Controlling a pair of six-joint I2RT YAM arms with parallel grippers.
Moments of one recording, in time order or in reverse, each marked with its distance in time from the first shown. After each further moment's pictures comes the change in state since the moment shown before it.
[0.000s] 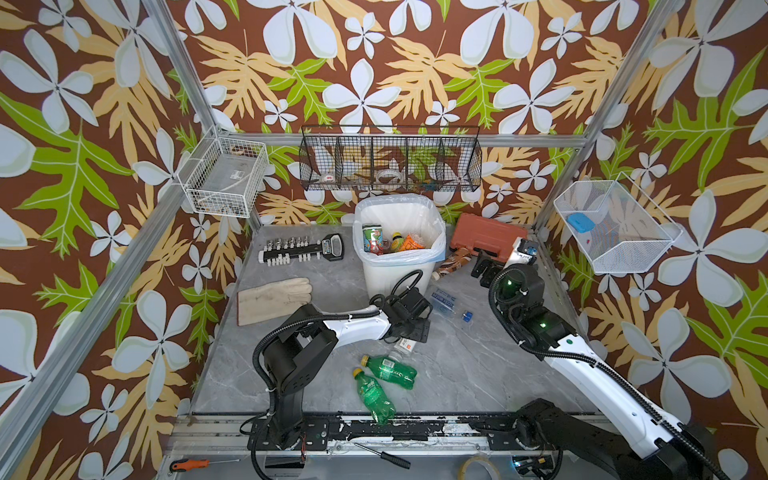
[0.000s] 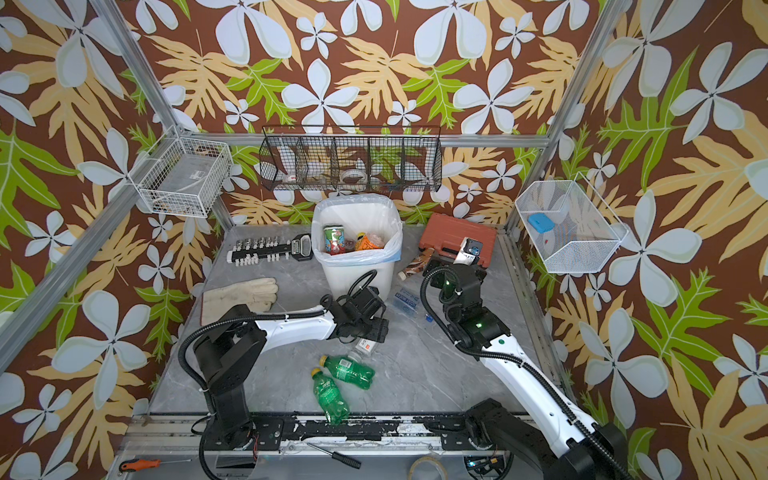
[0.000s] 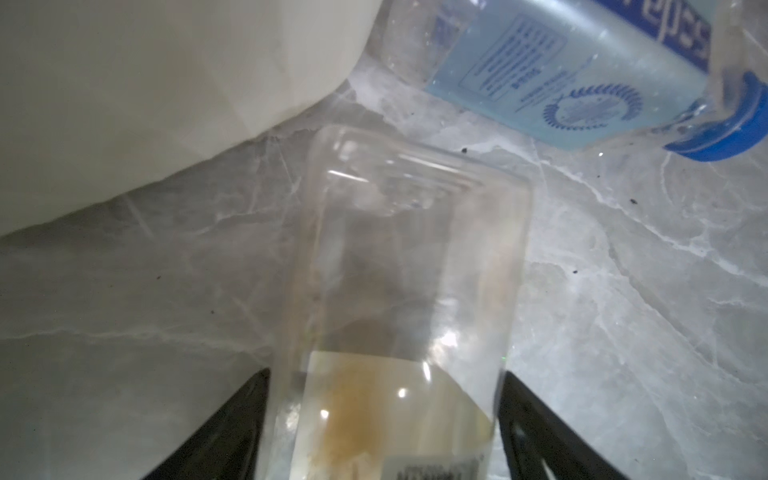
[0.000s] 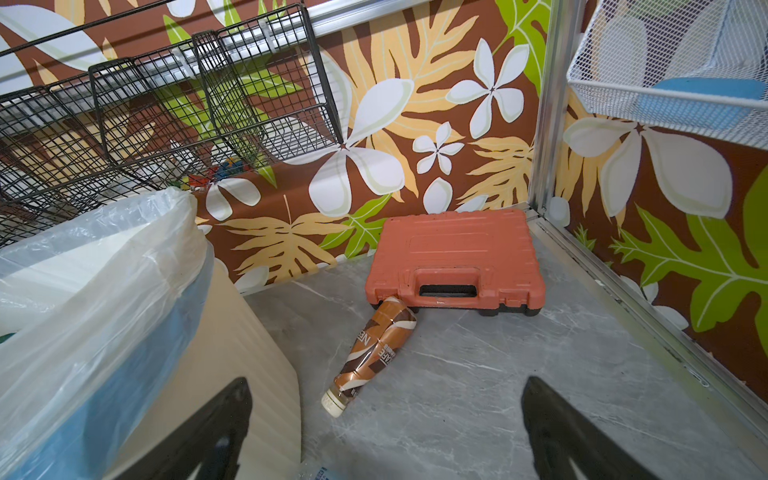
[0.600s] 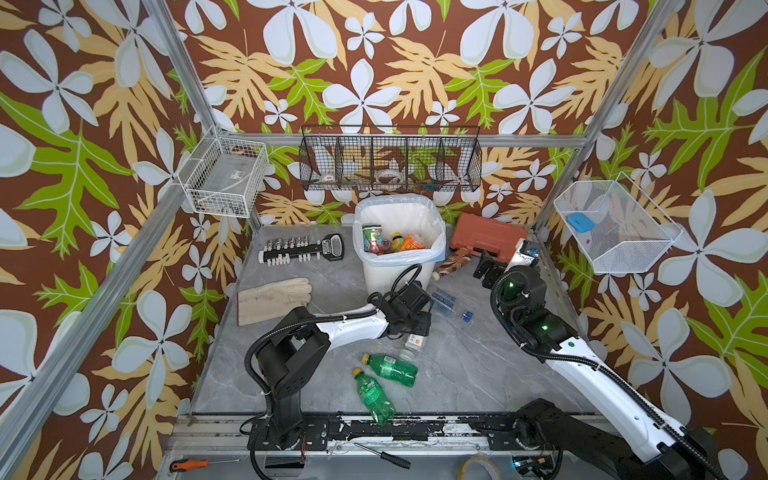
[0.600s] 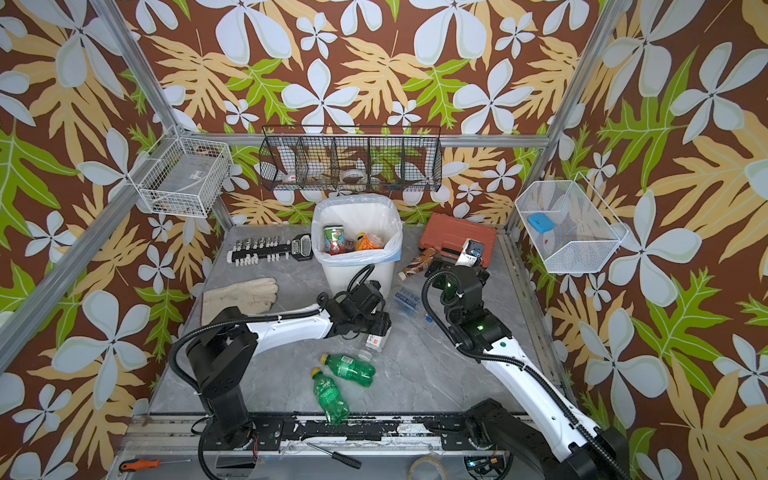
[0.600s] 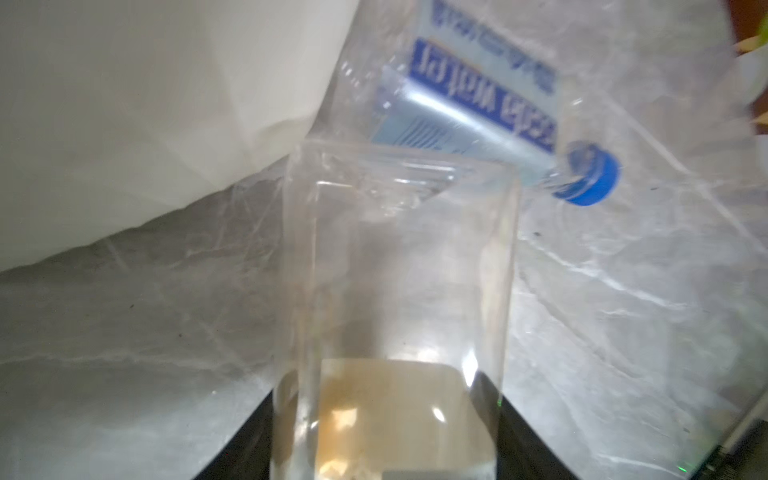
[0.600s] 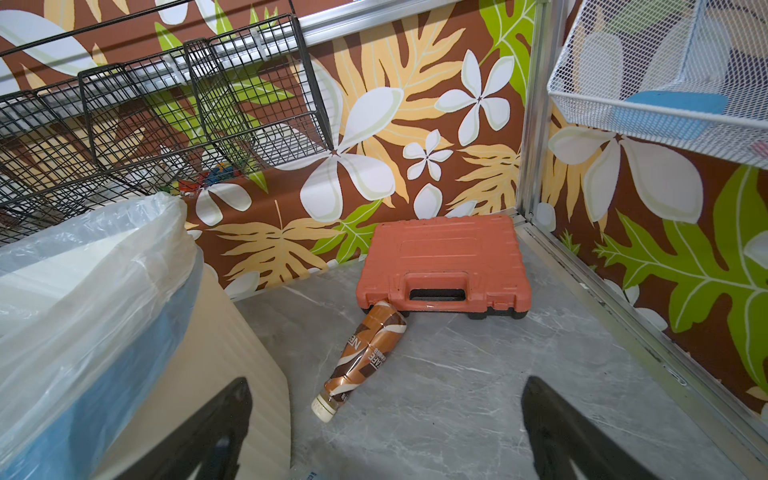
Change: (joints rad) left arm 0.000 -0.090 -0.015 0.086 0.051 -0.032; right arm 0.000 -0.021 -0.011 0.000 0.027 -0.011
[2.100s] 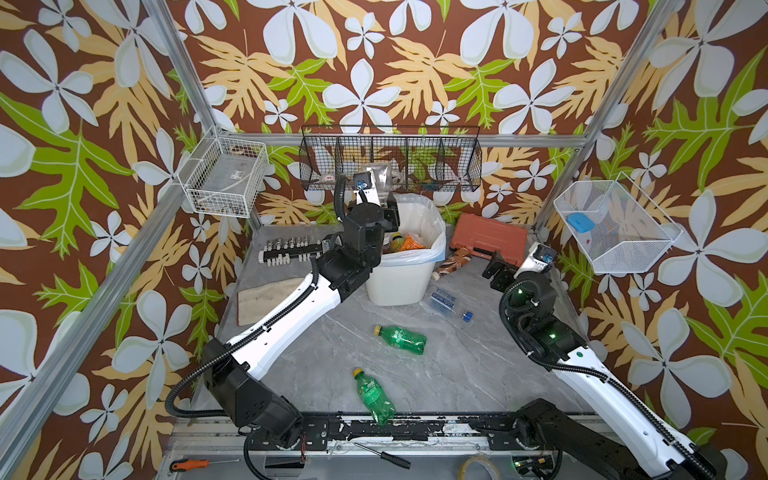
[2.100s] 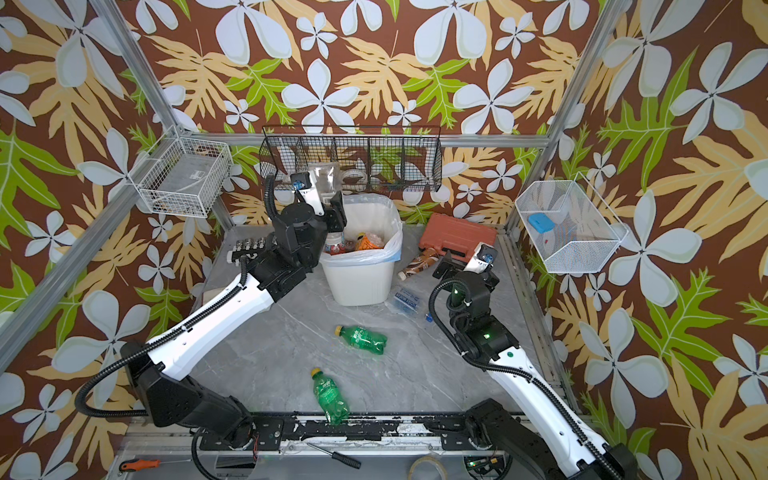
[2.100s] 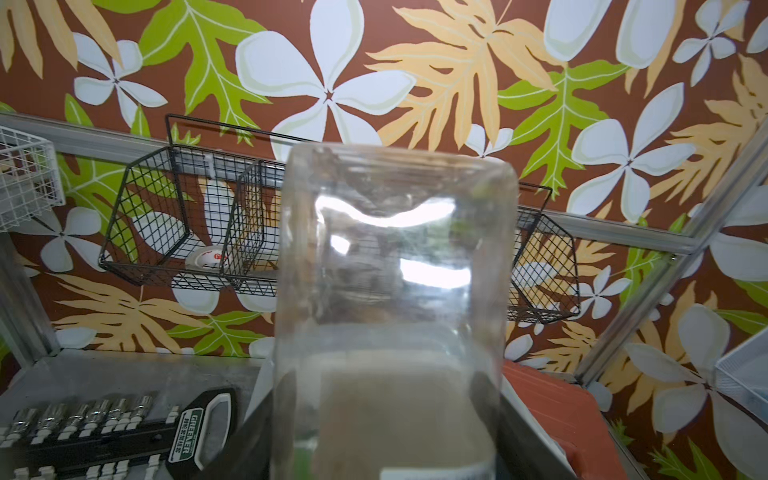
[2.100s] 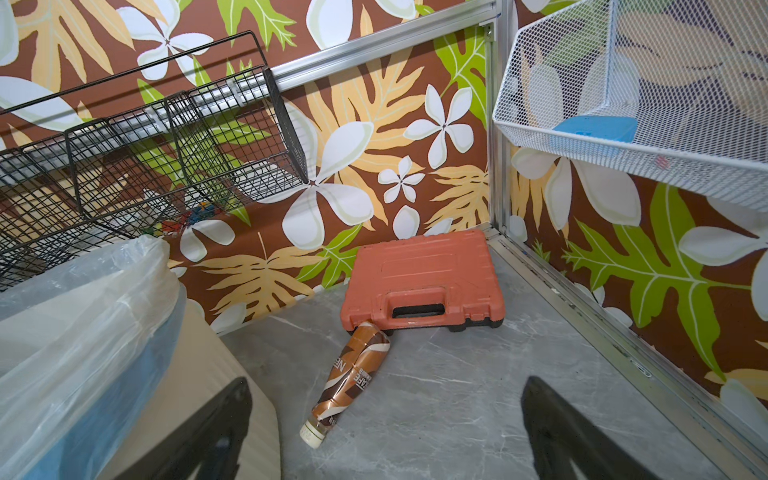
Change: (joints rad) left arm 0.200 -0.228 0.444 0.206 -0.621 0.406; right arm -0.004 -0.072 -0.027 0.009 0.077 0.019
